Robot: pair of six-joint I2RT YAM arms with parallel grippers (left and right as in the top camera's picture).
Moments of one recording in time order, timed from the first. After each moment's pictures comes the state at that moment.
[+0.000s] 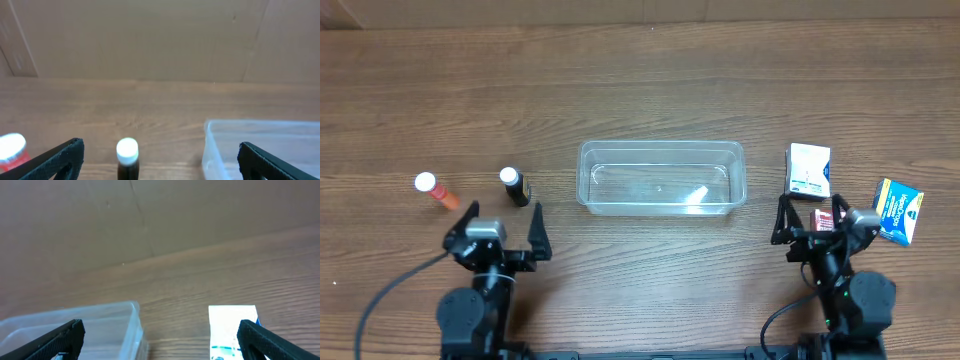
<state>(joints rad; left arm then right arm) 0.00 0.16 0.25 -0.17 0.04 -0.06 -0.02 0.20 0.19 -0.11 -0.12 0.25</state>
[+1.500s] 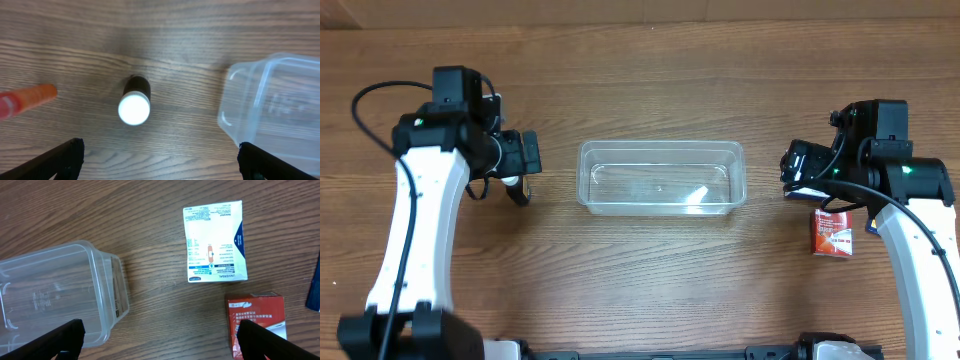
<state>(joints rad) 0.05 1.58 1.41 -1.13 0.06 -0.12 -0.06 1.31 1.18 -1.00 -0.12 0.23</state>
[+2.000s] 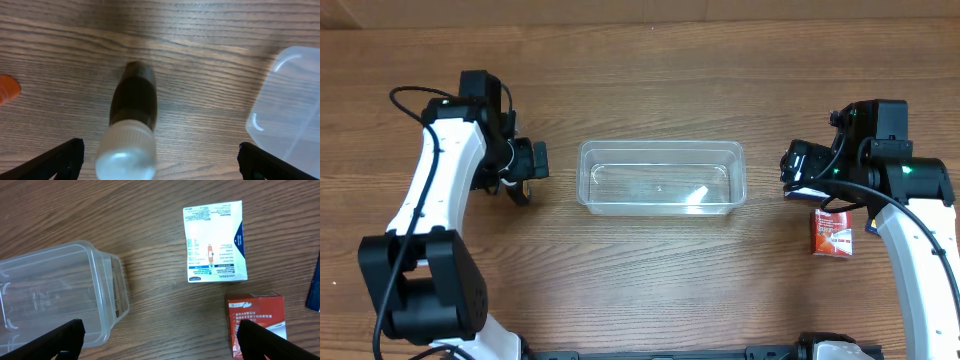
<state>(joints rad) 0.06 1.80 1.42 -1.13 0.05 -0.12 -0.06 1.31 1.18 -1.00 -0.12 0.23</state>
